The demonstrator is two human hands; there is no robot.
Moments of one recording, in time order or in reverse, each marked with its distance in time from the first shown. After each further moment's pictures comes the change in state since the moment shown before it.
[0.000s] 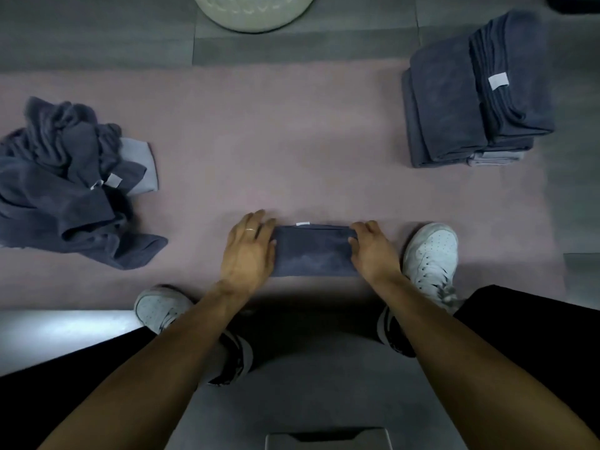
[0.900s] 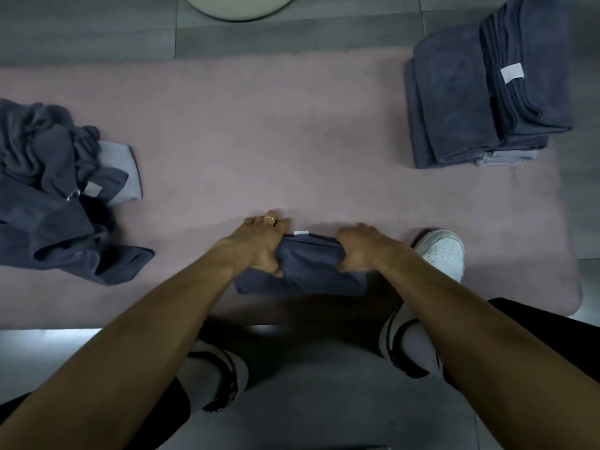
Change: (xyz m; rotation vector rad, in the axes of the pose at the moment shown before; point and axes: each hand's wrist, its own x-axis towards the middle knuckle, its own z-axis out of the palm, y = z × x) left_hand 0.085 0.003 0.000 0.244 -0.725 0.220; right_hand 0.049 -0.020 -0.030 -0.313 -0.570 -0.155
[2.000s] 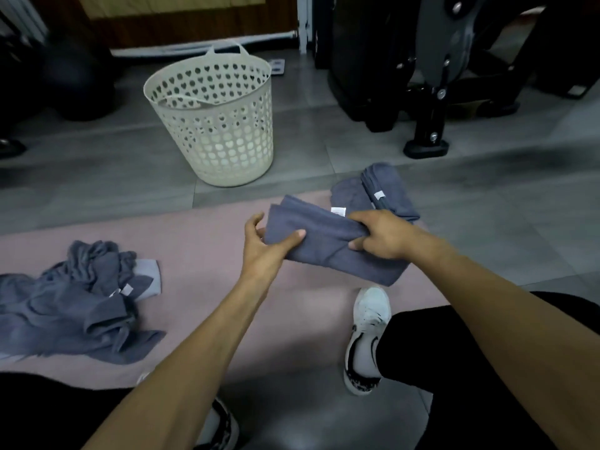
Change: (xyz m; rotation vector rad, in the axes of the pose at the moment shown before) left_hand -0.179 0.165 -0.131 -1.510 0.951 0.075; right_hand -0.278 0.022 -0.103 0.143 0.731 -0.058
